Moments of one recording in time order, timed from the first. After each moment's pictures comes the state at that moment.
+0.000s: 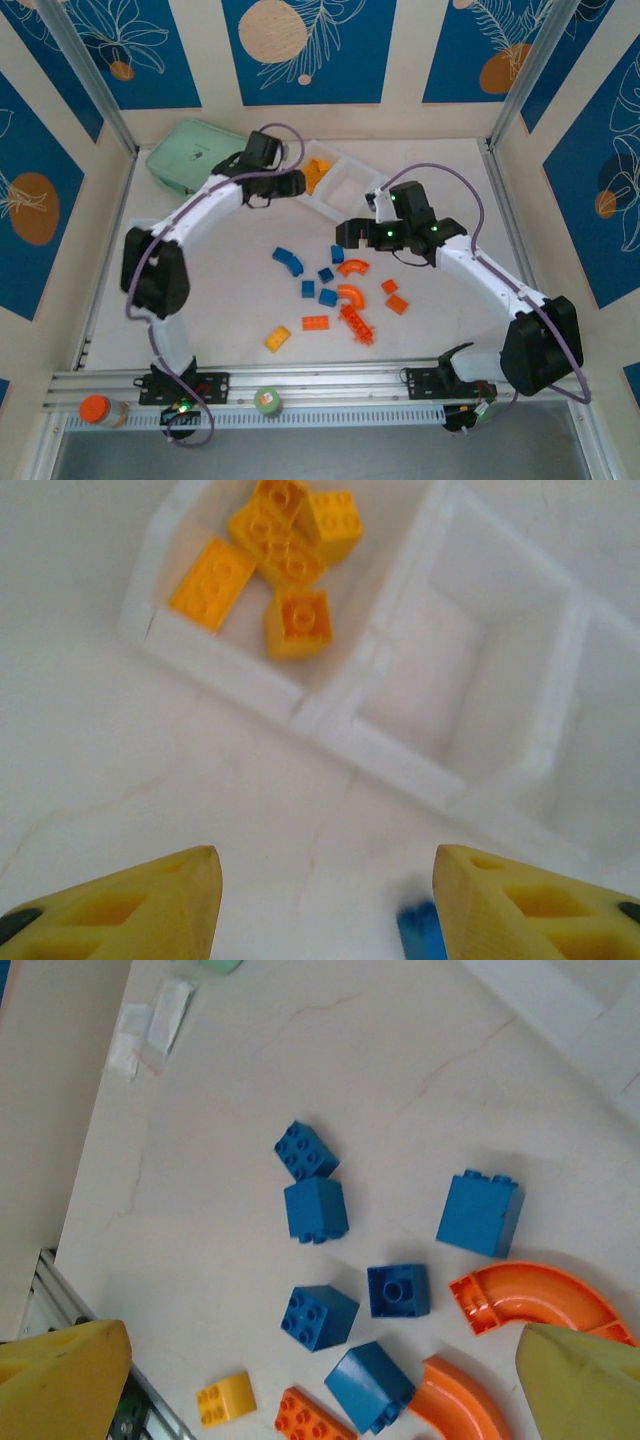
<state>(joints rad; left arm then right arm) -0.46 1.80 1.56 -0.60 0.13 -0.45 0.44 1.30 0.96 -0.48 -0.49 0.44</state>
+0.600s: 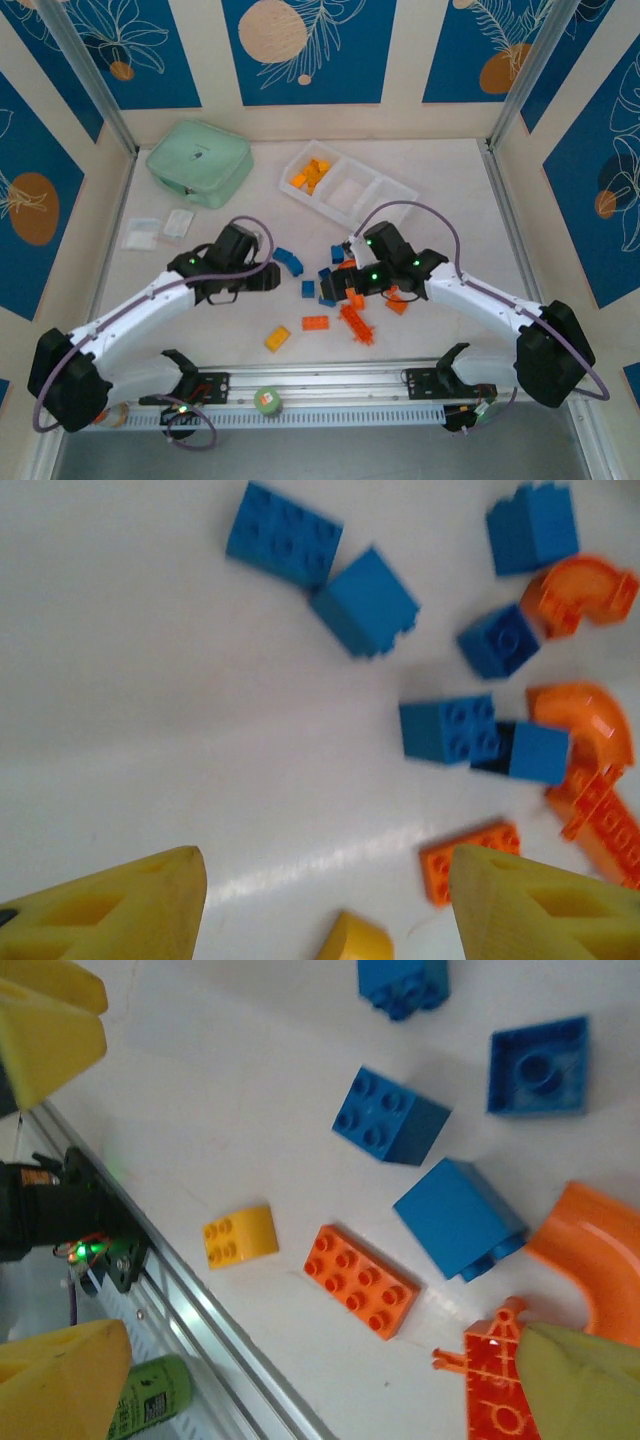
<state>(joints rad) -0.68 1.11 0.79 -0.71 0.05 -0.60 0.69 1.23 0.75 -0.46 -0.50 0.46</state>
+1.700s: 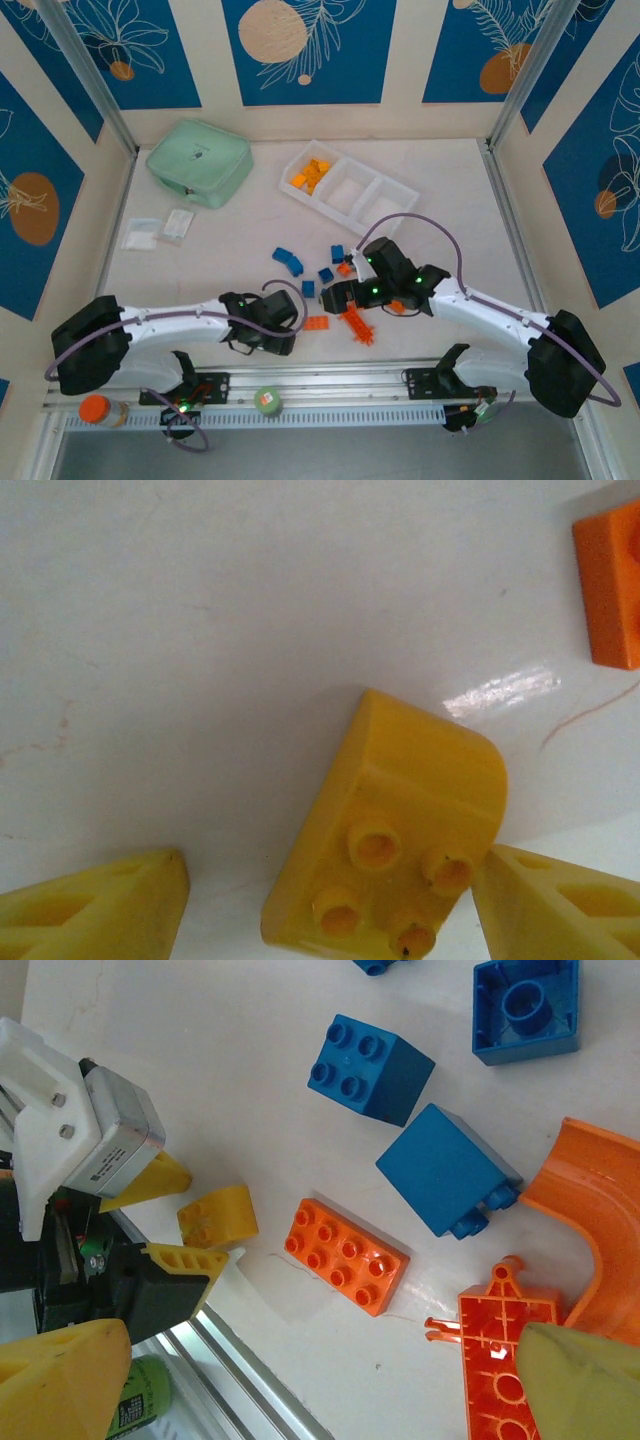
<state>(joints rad) -1.10 1.30 0.60 -0.65 -0.05 -0.80 0.74 1.14 0.65 -0.41 -0.41 0.54</state>
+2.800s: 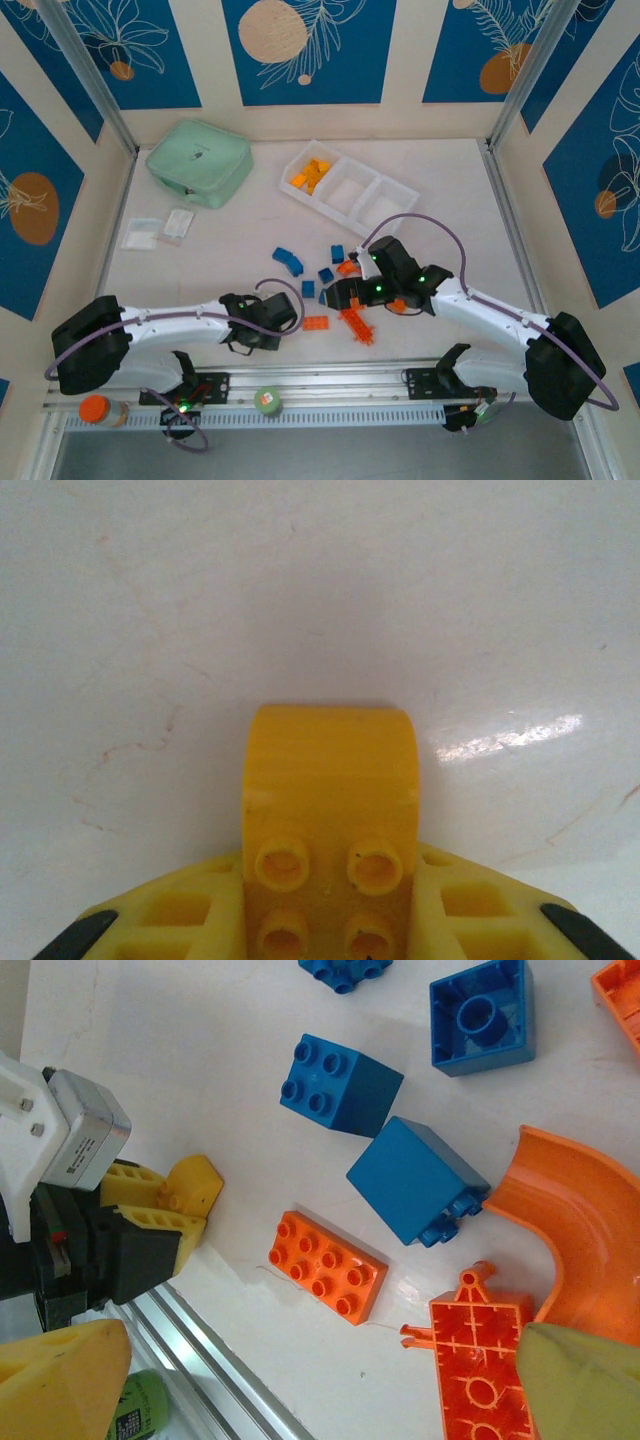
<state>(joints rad) -1.11 1.29 0.59 -0.67 -0.15 -0.89 0.69 1.14 0.63 -0.38 -0.43 0.55</state>
